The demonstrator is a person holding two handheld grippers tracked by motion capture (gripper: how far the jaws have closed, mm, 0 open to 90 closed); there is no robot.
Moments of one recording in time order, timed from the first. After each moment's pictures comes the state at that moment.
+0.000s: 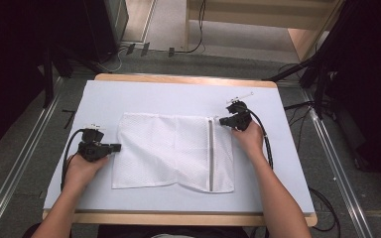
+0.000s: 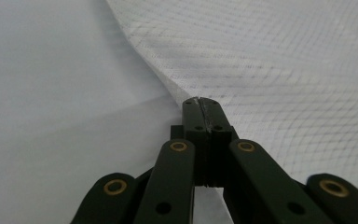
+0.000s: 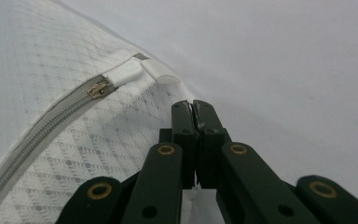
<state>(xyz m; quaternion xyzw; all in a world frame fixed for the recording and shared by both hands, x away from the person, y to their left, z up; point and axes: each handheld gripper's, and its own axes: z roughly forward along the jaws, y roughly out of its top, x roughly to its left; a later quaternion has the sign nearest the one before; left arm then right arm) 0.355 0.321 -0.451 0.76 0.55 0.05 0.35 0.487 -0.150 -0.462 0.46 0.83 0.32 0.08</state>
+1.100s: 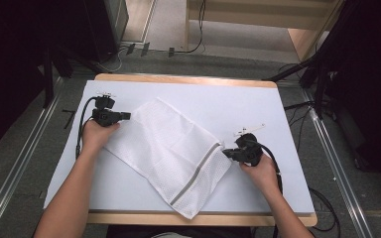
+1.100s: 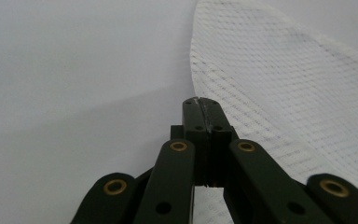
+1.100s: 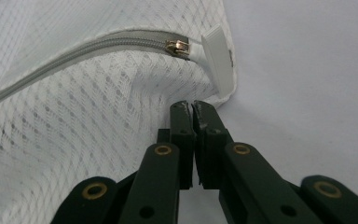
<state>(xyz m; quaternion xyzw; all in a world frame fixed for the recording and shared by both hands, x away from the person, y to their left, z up) 0.459 0.308 -0.438 0.76 0.54 0.08 0.36 0.367 -0.167 -0.460 0.42 0.84 0.33 0.03</state>
